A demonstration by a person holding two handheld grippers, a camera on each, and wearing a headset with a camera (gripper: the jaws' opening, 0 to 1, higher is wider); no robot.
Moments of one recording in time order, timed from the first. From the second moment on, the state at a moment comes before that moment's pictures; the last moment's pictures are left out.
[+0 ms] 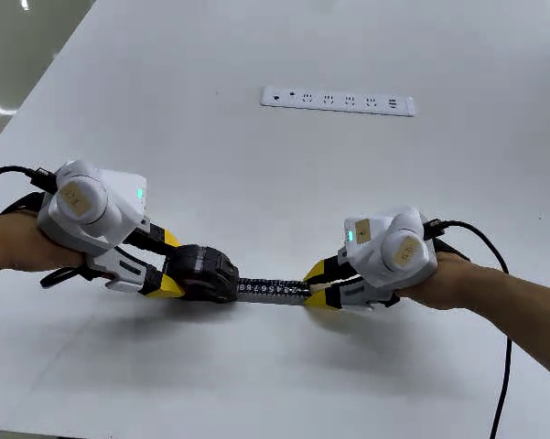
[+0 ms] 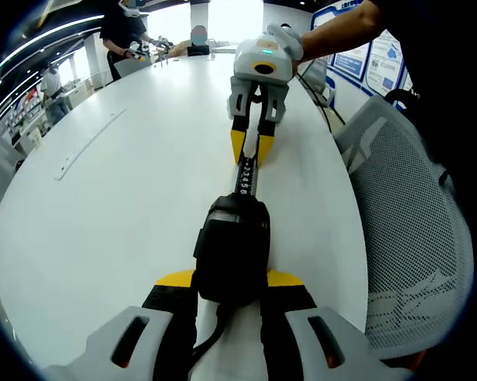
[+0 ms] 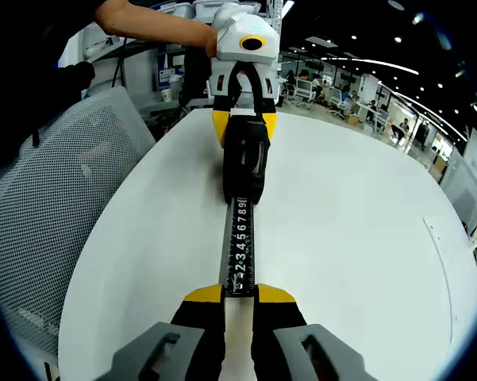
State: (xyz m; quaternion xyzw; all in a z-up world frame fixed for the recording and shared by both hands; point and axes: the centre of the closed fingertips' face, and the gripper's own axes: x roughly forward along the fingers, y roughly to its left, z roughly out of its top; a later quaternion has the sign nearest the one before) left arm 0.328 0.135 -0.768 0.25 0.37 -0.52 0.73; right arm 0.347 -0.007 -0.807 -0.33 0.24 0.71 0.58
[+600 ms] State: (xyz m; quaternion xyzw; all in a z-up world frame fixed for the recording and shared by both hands) left arm 0.328 0.135 -0.768 0.26 0.37 -0.52 0.72; right arm 0.350 -0.035 -0.807 -0.33 0.26 0.70 0.58
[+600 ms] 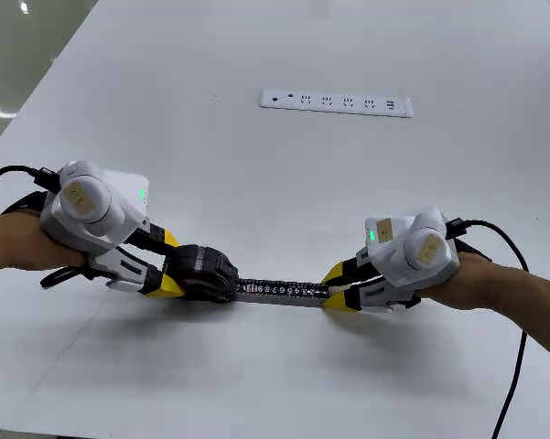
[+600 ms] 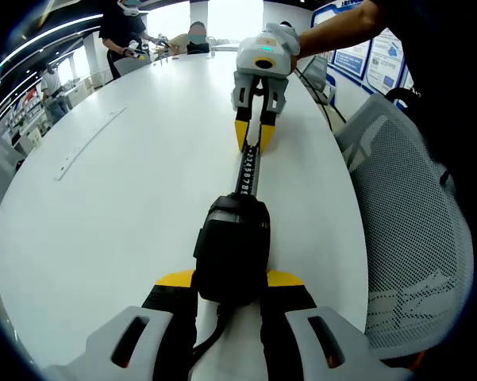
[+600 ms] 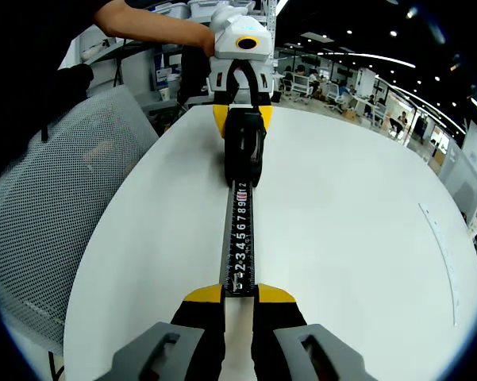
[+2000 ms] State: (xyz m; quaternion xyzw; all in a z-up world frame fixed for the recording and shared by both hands) left arm 0.327 0.135 -0.769 0.27 0.38 -0.51 0.72; right arm 0.356 -0.106 -0.804 -0.33 0.29 0.68 0.58
